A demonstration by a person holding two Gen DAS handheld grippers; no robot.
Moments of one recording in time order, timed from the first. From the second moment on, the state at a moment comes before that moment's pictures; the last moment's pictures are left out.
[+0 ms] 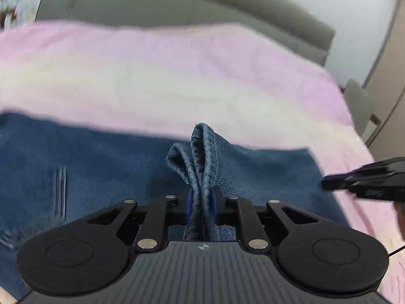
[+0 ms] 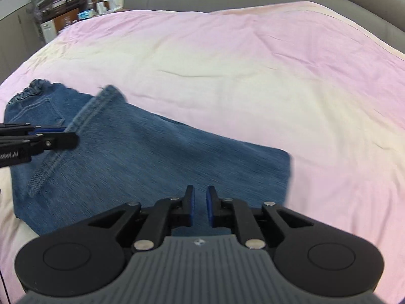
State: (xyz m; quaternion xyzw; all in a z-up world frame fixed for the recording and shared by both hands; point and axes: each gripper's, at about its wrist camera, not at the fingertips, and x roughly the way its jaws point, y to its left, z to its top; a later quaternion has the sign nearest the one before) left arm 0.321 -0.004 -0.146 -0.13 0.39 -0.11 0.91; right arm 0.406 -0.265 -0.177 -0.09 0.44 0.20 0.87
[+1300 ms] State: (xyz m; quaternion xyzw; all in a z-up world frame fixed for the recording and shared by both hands) left arm 0.339 -0.015 -0.170 -0.12 0.44 -0.11 0.88; right arm 0.348 -0.291 -0.231 -0.08 0.54 0.21 0.81
